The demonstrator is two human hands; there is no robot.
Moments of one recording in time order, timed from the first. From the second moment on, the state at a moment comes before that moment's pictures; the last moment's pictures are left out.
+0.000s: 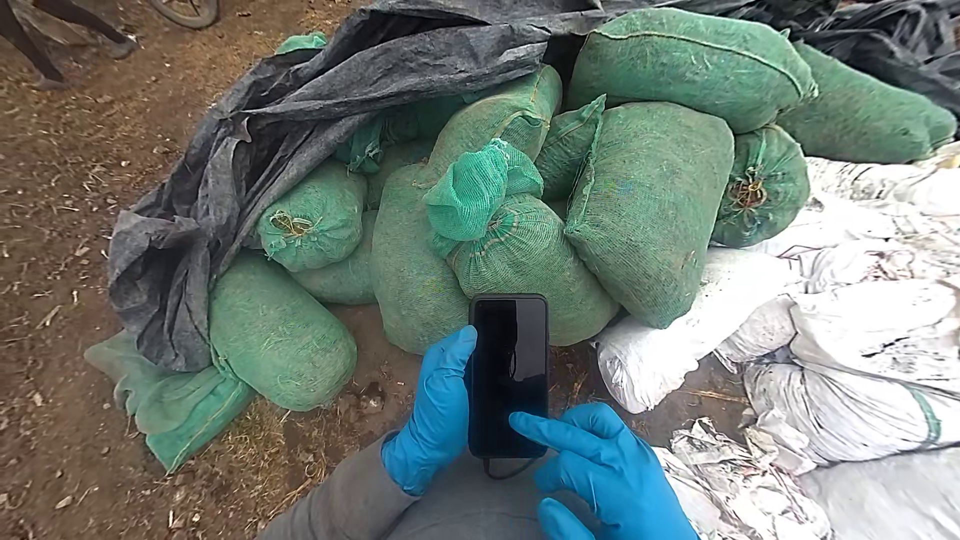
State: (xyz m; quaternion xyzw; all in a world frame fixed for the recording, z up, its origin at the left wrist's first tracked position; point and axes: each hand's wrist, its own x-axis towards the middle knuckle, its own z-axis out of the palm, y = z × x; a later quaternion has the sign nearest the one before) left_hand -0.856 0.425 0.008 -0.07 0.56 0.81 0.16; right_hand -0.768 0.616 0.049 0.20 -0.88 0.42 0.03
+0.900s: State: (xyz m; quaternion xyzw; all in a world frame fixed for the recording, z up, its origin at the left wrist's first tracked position) left_hand -0.853 0.440 0.004 -0.08 0.58 0.80 0.15; right_hand -0.769 0.629 0.042 0.19 -0.86 0.46 0.03
